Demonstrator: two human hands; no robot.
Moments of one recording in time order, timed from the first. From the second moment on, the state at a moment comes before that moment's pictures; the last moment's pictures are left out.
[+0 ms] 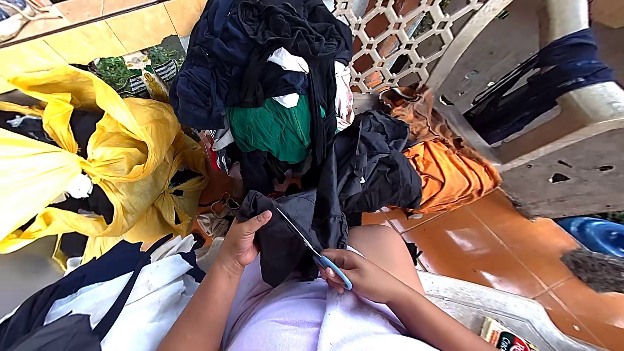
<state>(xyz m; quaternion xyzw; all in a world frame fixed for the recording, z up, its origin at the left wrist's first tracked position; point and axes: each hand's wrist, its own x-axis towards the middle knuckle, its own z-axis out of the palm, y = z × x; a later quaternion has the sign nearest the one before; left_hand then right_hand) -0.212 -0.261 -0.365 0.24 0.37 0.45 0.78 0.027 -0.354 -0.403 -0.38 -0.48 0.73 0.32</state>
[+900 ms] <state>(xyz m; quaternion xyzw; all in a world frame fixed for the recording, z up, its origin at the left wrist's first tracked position) -0.212 -0.271 -0.372 0.25 0.32 0.46 0.79 0.000 -0.344 -0.401 -0.35 -0.50 0.70 0.37</state>
